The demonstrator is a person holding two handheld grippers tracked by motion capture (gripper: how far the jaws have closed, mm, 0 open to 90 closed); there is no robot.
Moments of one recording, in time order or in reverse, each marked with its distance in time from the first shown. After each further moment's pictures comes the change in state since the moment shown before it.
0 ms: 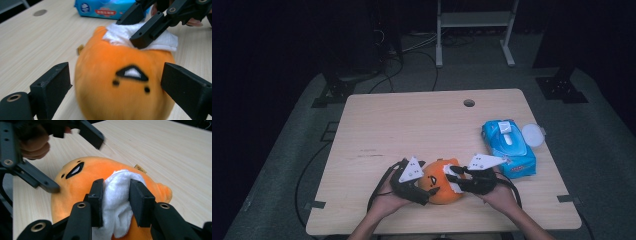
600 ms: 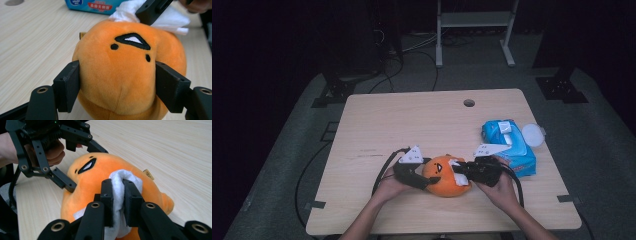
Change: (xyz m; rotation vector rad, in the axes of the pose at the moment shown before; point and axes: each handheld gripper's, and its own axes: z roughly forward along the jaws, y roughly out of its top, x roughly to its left) left arm 0.048 -0.005 0.037 -0.031 -0.213 -0.050; right arm -0.028 0.009 -0.005 0.052 0.013 0.131
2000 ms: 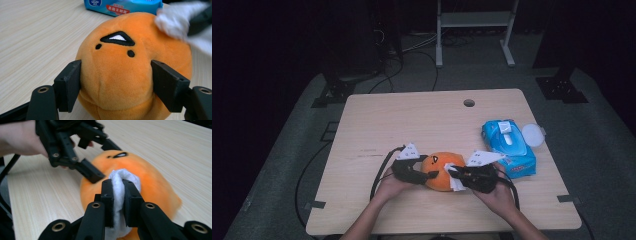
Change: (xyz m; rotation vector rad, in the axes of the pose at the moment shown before) left arm 0.007 -0.008 0.000 -0.017 0.103 -0.108; right arm 0.039 0.005 0.001 0.020 -0.100 -0.151
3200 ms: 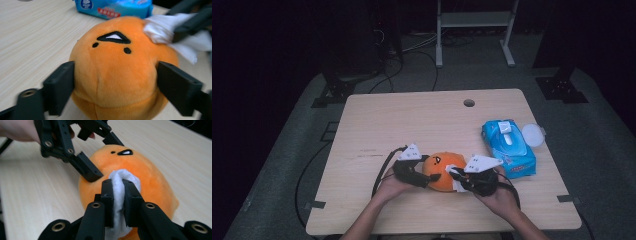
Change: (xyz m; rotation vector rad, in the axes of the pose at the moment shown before) left arm -0.008 0.007 -0.003 -0.012 -0.057 0.008; right arm 0.003 -0.004 -0.008 0.012 -0.055 -0.068
